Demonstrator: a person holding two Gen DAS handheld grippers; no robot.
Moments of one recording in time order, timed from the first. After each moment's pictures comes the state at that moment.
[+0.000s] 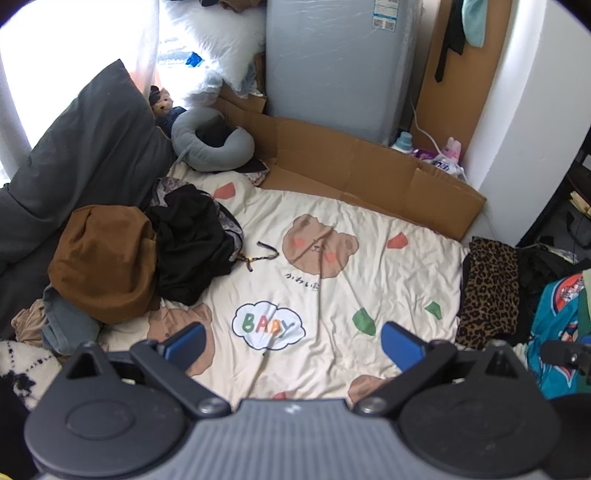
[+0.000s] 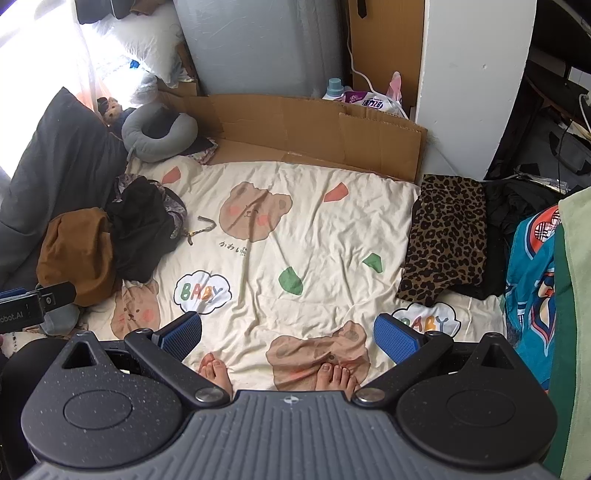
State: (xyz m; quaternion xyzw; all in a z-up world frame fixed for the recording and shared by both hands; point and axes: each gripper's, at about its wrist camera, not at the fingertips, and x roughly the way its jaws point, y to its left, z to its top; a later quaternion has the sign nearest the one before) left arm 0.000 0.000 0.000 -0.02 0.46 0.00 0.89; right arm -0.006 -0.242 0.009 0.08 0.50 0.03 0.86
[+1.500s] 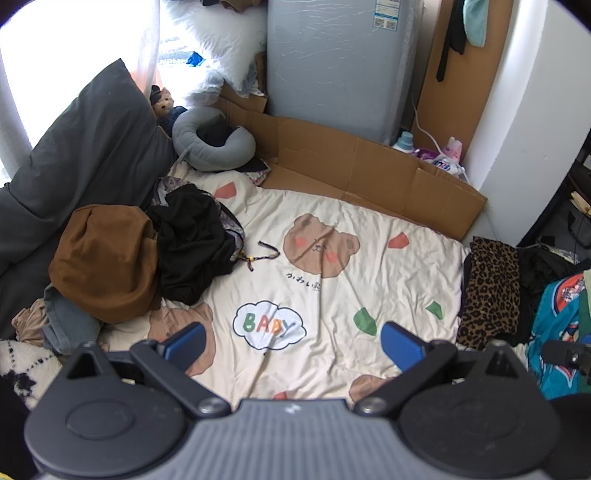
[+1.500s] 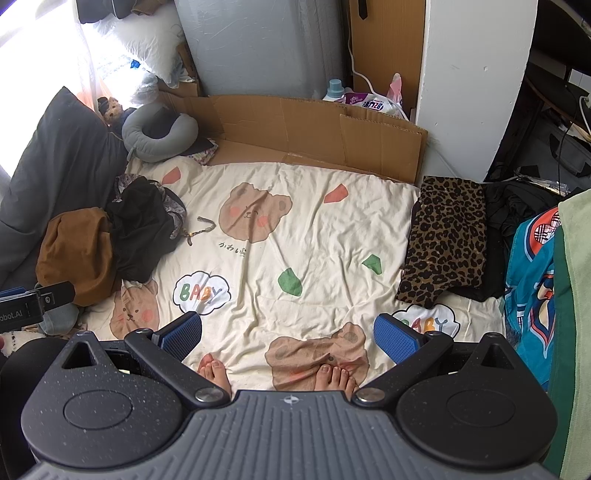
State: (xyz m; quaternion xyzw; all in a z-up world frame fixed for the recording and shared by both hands) left arm 0.001 0.000 -0.002 -0.01 0.46 0.00 0.89; right arm -0.005 -0.242 0.009 0.07 0.49 0.03 0.87
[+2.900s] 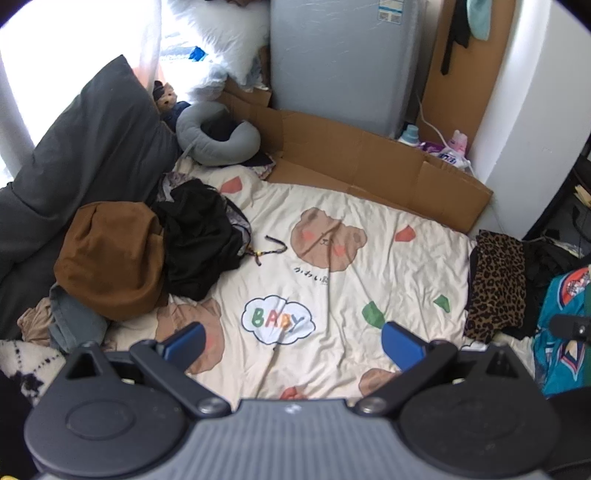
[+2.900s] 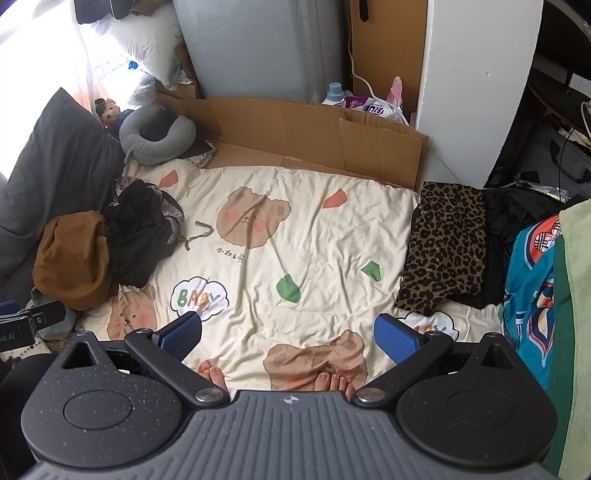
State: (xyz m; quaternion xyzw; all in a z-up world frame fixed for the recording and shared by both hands) left arm 0.004 0.014 -0.002 -0.01 0.47 0.01 0.88; right arm 0.010 -0.239 0.012 0.07 0.49 0.03 0.87
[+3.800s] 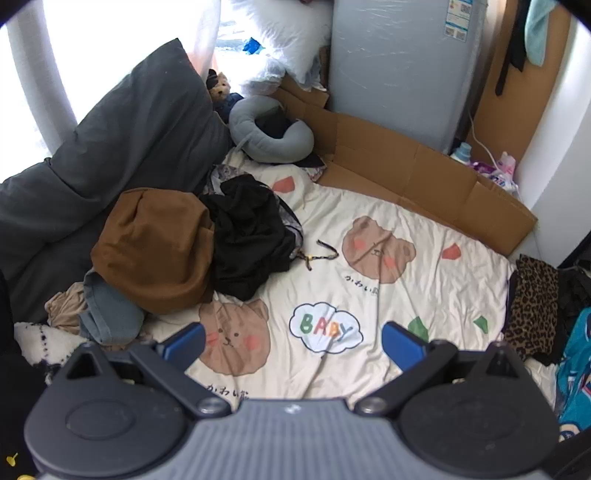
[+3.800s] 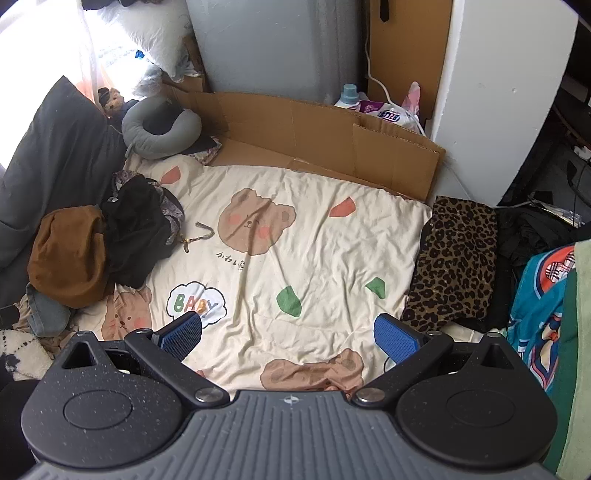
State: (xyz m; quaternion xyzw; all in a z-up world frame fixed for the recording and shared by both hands) left arm 0.020 0.088 0.000 -0.03 0.47 0.06 0.88; right arm 0.063 -0.232 0.007 0.04 0.50 0.05 0.86
